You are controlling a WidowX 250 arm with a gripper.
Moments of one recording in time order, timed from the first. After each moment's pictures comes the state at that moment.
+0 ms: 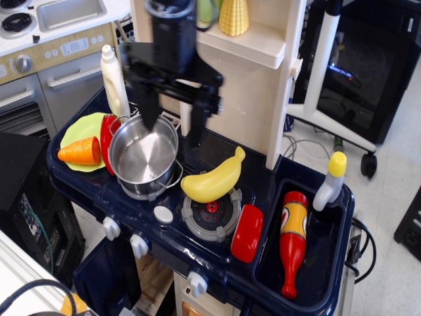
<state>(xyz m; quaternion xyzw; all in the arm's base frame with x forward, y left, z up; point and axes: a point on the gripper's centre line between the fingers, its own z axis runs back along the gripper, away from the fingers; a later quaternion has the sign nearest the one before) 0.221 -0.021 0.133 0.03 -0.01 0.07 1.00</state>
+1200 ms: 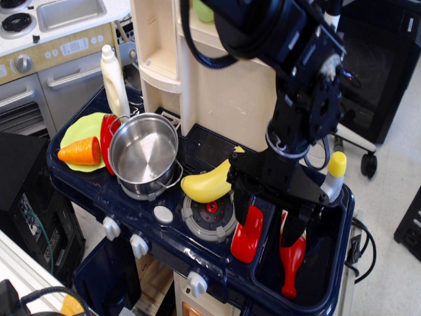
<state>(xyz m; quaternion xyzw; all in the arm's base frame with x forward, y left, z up) 0.233 -0.112 0.053 0.04 -0.04 0.07 1.00</state>
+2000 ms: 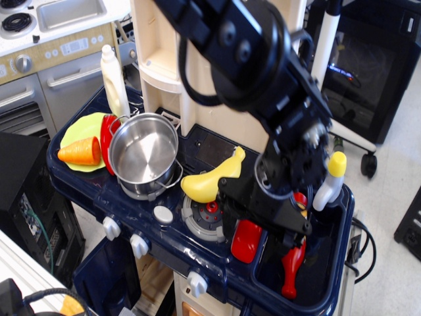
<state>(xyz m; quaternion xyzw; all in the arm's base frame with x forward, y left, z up) 0.223 -0.099 0.027 0.08 -0.08 0.09 0.99</state>
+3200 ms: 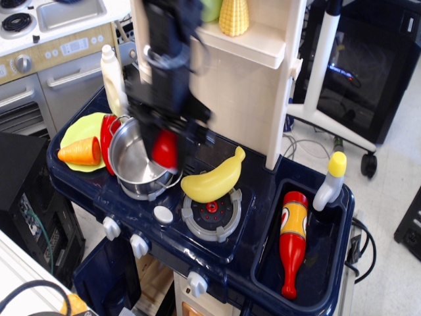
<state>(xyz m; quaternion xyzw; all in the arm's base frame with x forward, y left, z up) 0.216 0.030 0.096 0.03 -0.02 0.08 1.00</state>
